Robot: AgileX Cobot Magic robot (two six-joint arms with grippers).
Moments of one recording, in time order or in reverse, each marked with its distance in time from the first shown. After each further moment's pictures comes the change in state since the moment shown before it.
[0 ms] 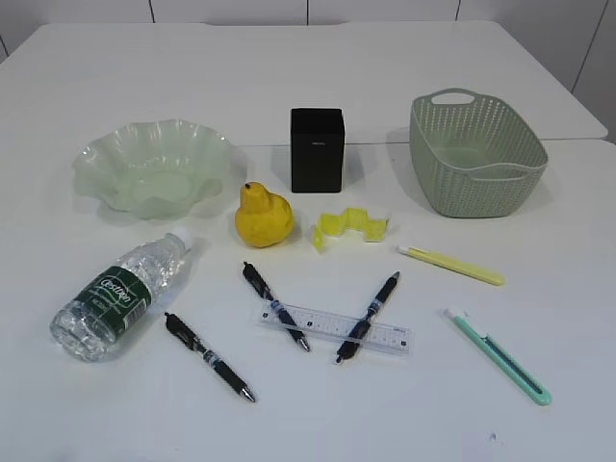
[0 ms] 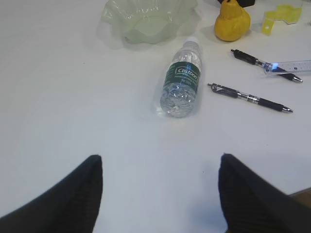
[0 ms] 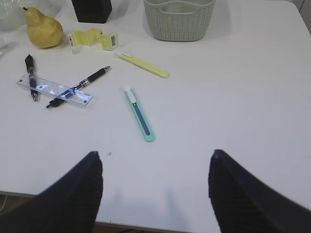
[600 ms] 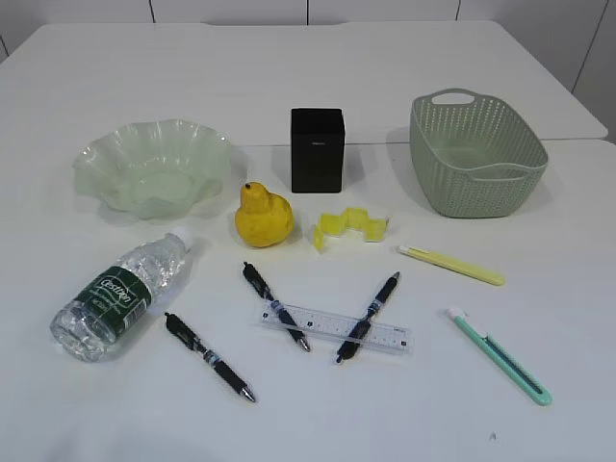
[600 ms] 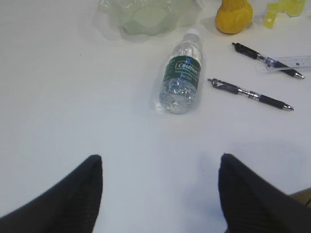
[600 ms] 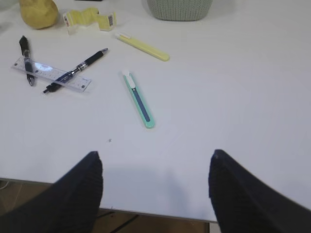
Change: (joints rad) left arm 0.000 0.083 -0.002 -0.002 -0.027 0.000; right arm 0.000 0.165 -0.043 0.000 0.002 0.000
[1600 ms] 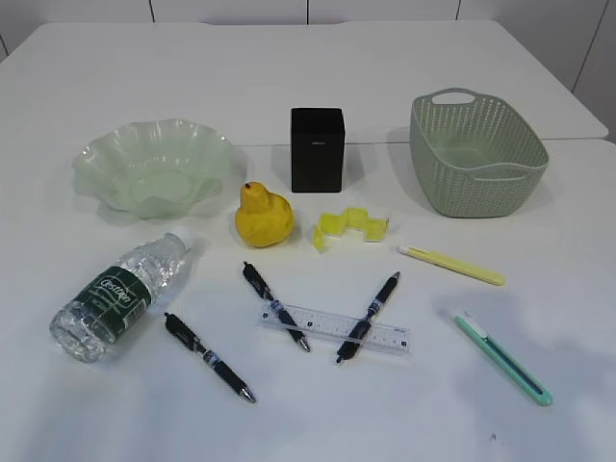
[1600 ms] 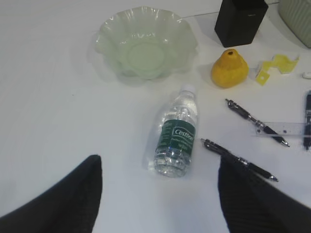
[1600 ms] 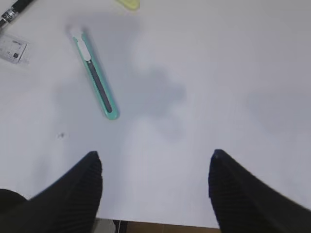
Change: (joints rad) left arm 0.000 0.568 -0.301 -0.086 -0.198 0.000; right arm 0.000 0.824 -0.267 -0.114 -0.104 0.000
